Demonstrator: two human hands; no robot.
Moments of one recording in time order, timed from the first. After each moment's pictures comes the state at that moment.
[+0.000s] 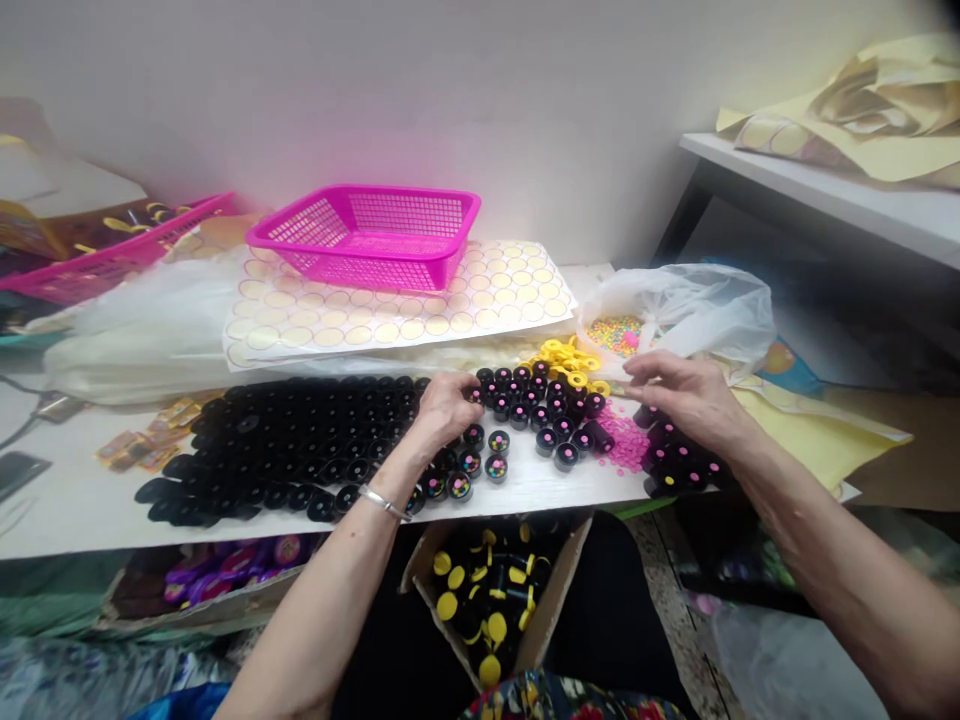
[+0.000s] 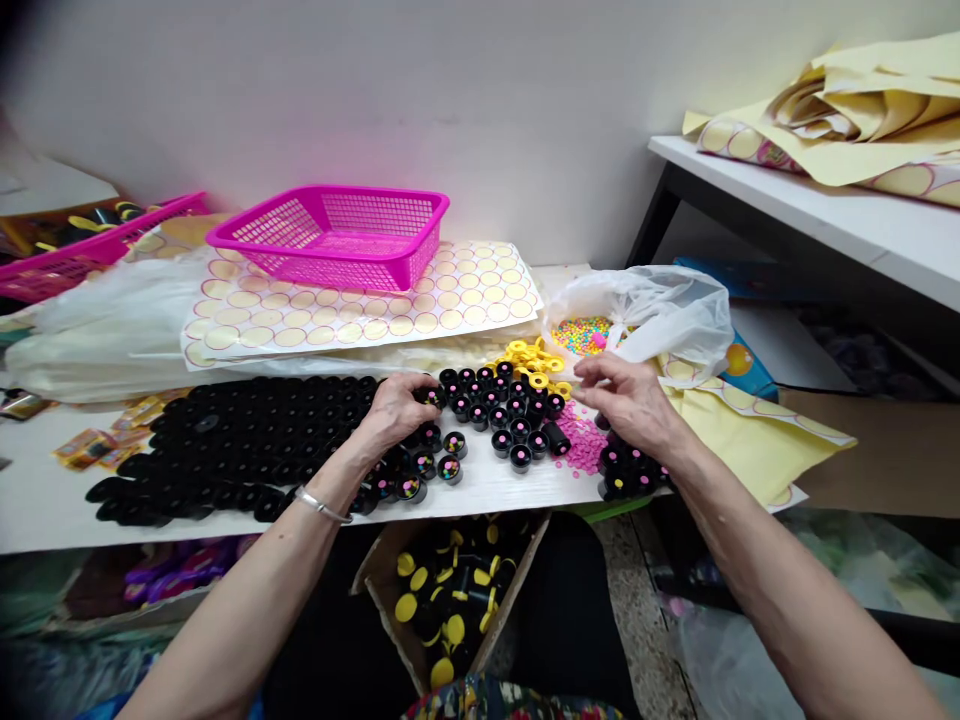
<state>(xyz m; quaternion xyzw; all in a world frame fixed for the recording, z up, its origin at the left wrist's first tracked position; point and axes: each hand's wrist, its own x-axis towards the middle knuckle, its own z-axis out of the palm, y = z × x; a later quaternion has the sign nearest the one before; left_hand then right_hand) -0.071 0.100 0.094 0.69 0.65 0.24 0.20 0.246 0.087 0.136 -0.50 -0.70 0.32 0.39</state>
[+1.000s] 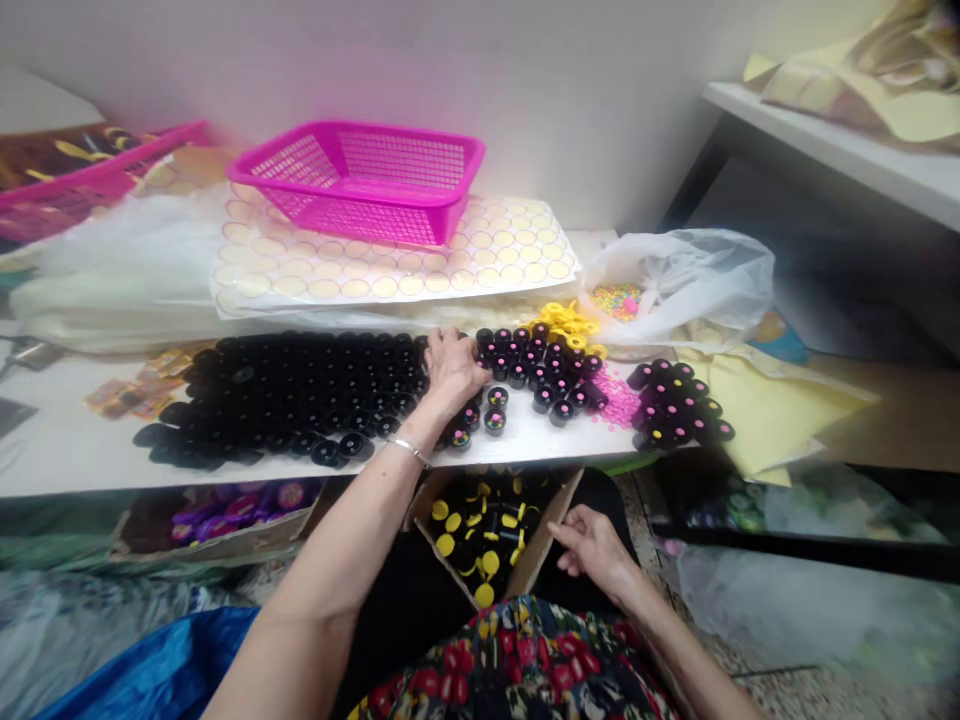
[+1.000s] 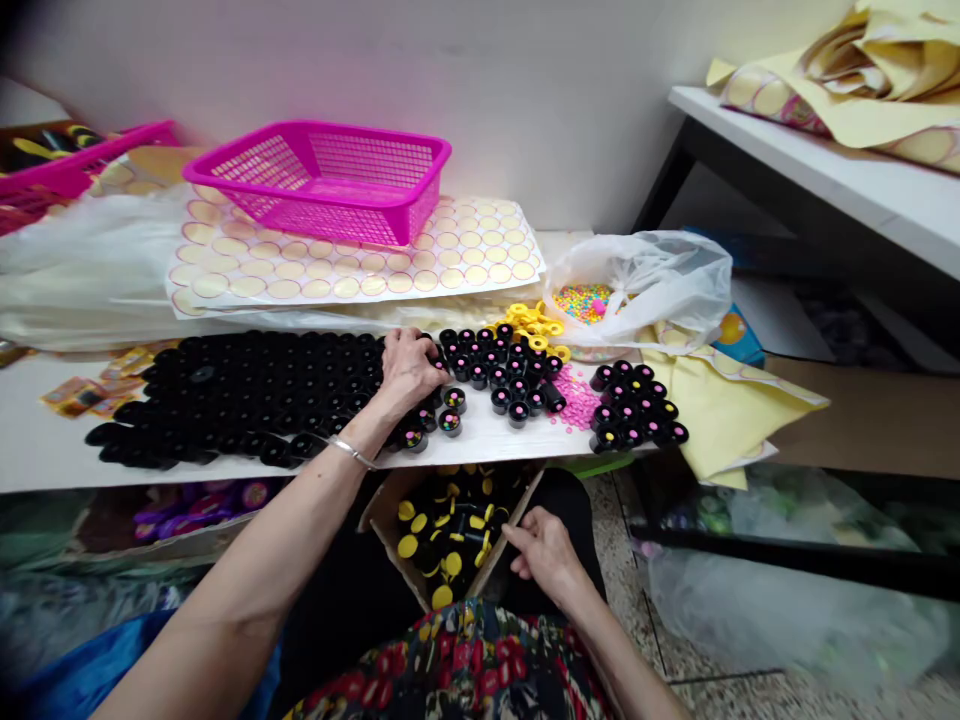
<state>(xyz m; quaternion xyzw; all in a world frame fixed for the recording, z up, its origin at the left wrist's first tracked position) -0.053 0.093 0.071 0.67 0.72 0.18 0.05 0.171 -0.102 -0.029 -0.65 -0.40 0.62 0.19</state>
